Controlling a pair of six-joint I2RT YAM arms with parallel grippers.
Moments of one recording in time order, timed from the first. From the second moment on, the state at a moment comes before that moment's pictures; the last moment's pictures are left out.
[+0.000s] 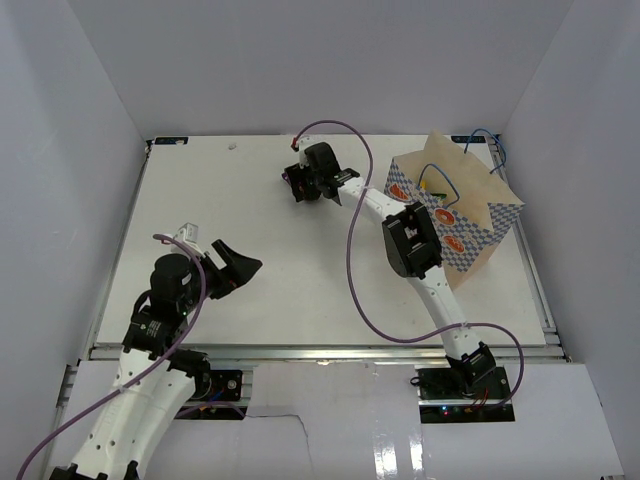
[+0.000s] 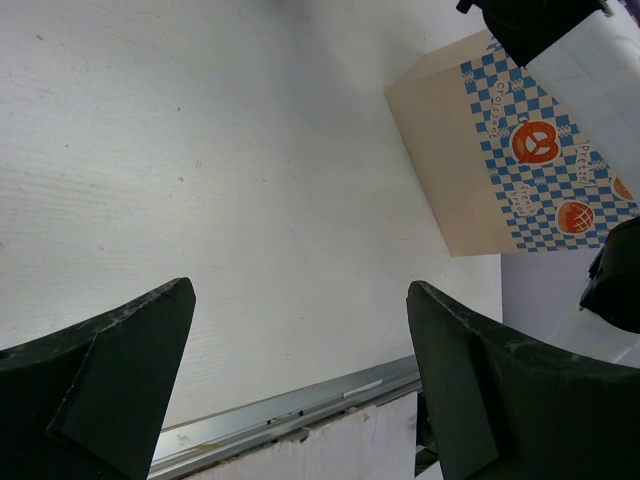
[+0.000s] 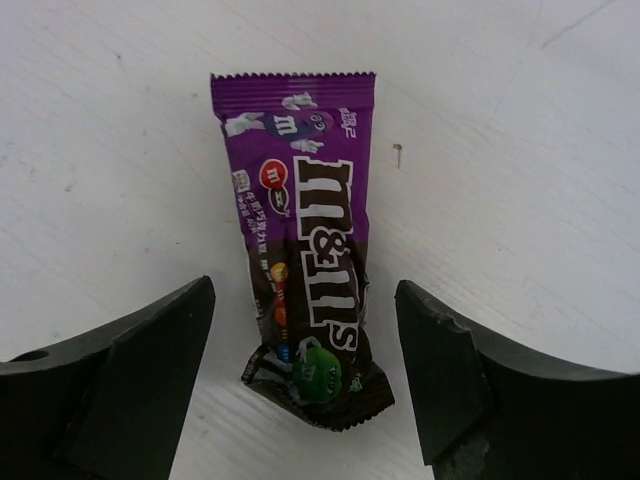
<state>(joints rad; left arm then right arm) -0.26 0.49 0.57 -0.49 0.21 -0.78 0.62 2.57 2.22 -0.26 -0.02 0.02</state>
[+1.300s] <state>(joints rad) -0.26 0.47 0.58 -0.40 0.19 -0.71 0.17 1.31 1.77 -0.50 -0.72 -0.44</state>
